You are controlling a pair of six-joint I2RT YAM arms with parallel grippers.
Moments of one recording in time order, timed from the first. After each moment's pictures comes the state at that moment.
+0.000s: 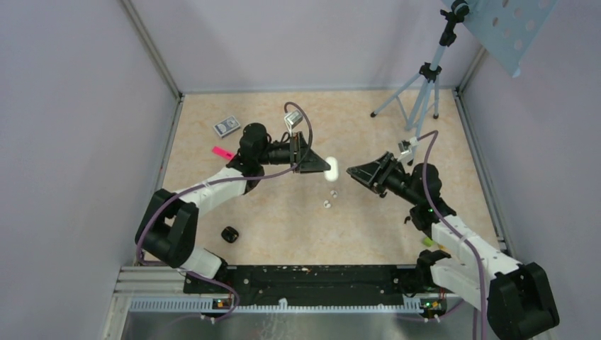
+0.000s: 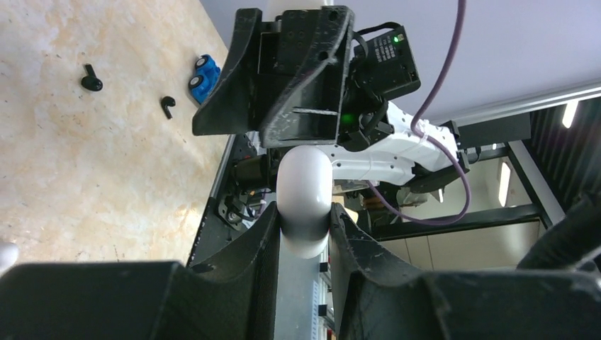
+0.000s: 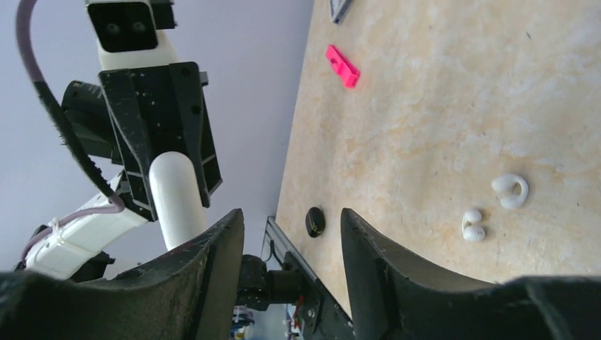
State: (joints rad) left arm -0.50 1.50 0.86 0.64 1.03 -1.20; right arm 0.36 0.95 0.38 0.44 -0.48 1.15
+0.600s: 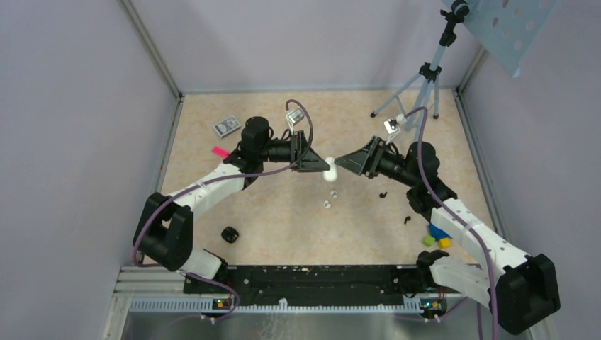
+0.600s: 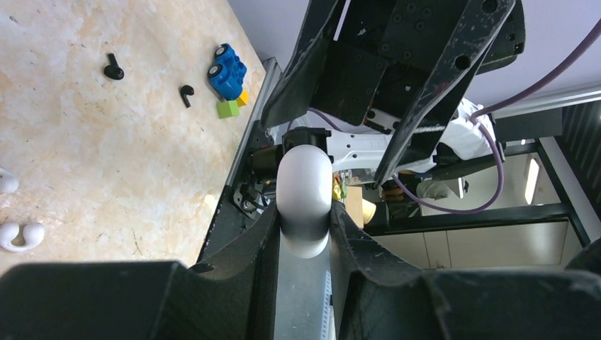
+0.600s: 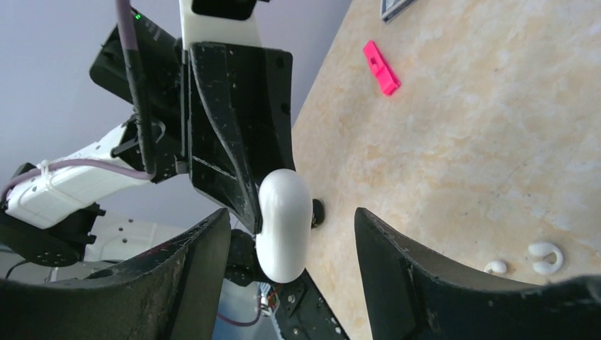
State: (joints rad) left arm -0.50 1.47 0.96 0.35 1.03 -1.02; right arm 0.43 0.99 0.66 0.28 -0.55 0.91
